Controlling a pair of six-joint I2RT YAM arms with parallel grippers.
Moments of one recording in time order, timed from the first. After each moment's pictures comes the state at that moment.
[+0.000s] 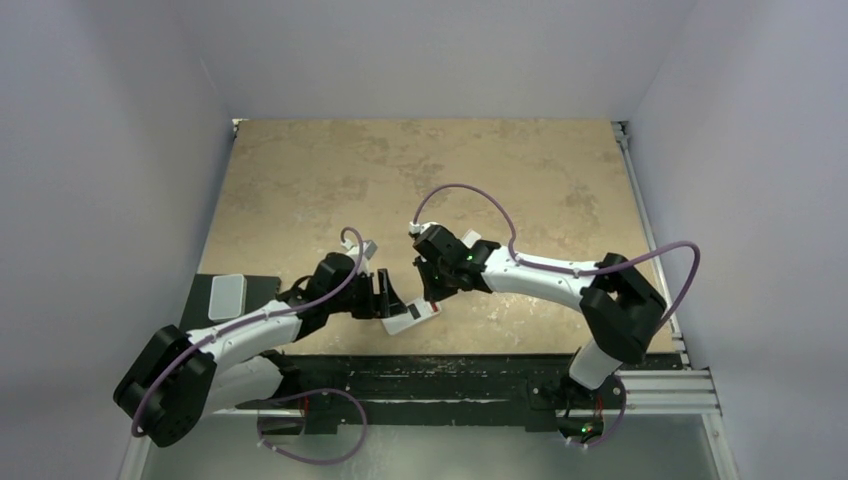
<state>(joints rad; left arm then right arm) -0.62 1.11 0.35 0.06 0.30 -0.70 0.95 1.61 1.04 -0.44 0.05 0.50</state>
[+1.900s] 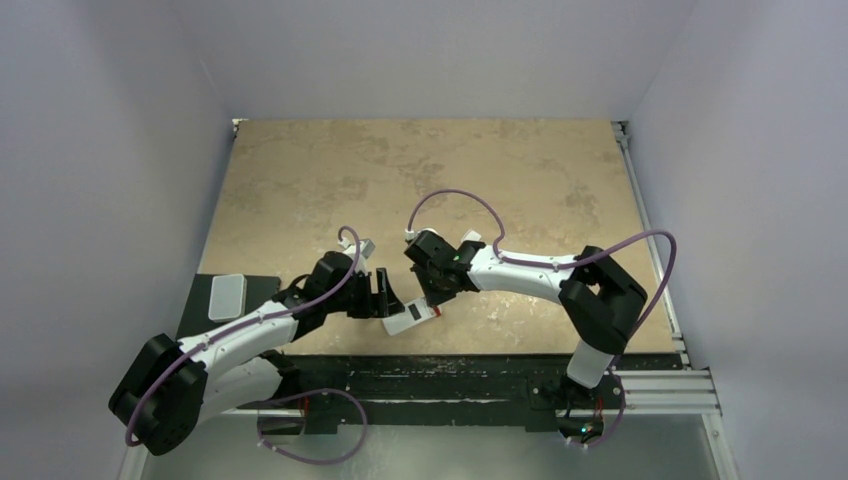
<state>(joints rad) -0.62 1.06 0.37 -0.05 0.25 -0.68 0.97 1.73 1.10 -0.52 0.11 0.50</state>
